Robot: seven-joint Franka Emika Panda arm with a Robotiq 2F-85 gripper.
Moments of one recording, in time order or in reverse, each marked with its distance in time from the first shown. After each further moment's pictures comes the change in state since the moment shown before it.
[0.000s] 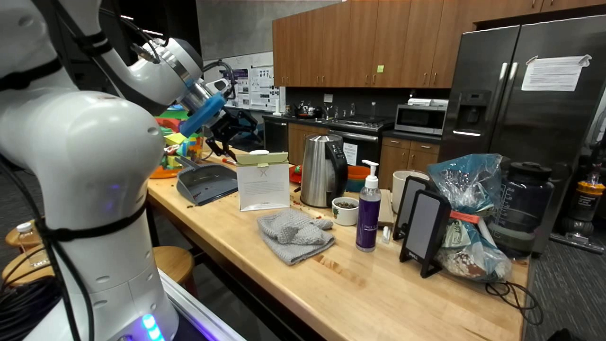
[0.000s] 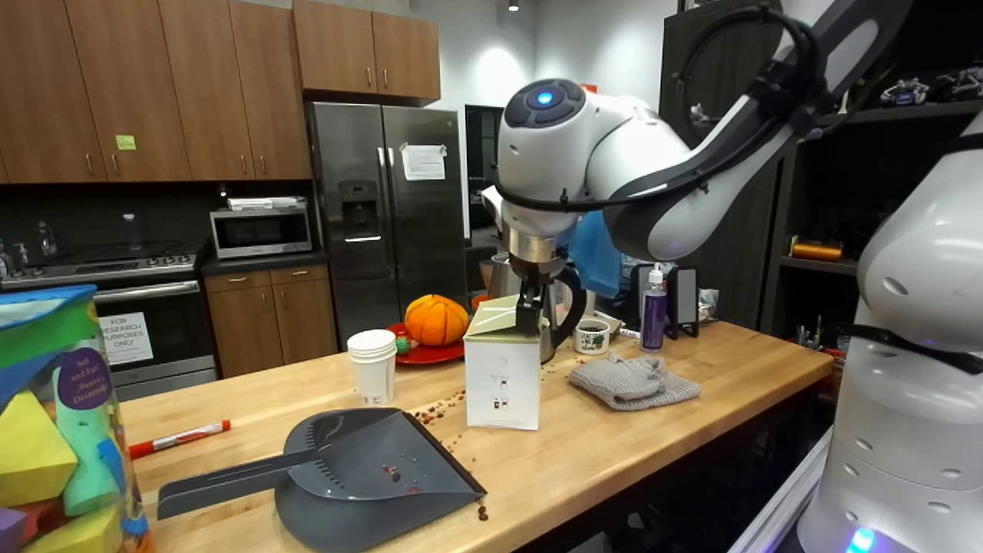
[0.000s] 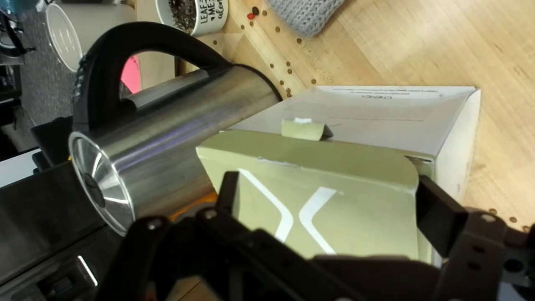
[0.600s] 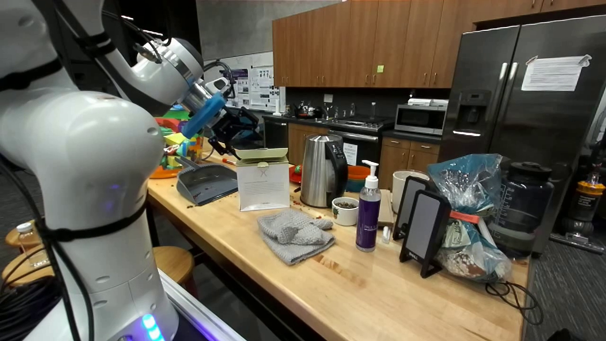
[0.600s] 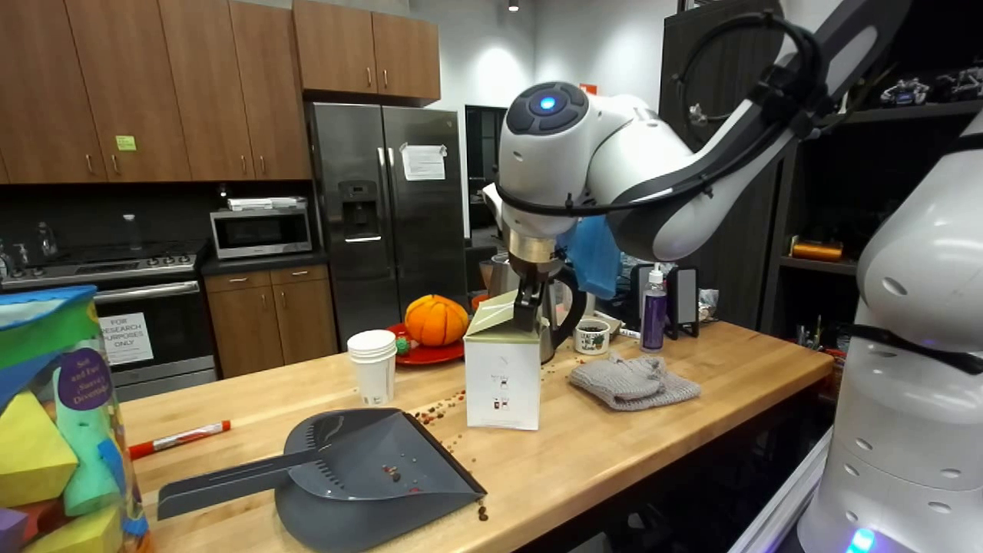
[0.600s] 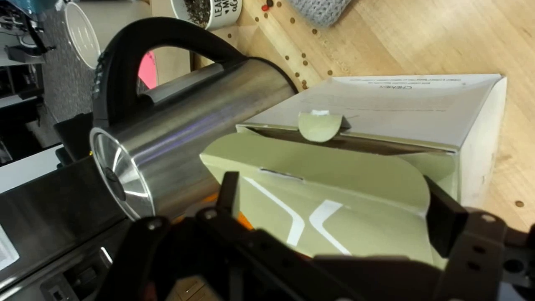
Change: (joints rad) arm -0.002 0.001 -0.003 0.004 -0.078 -0.001 0.083
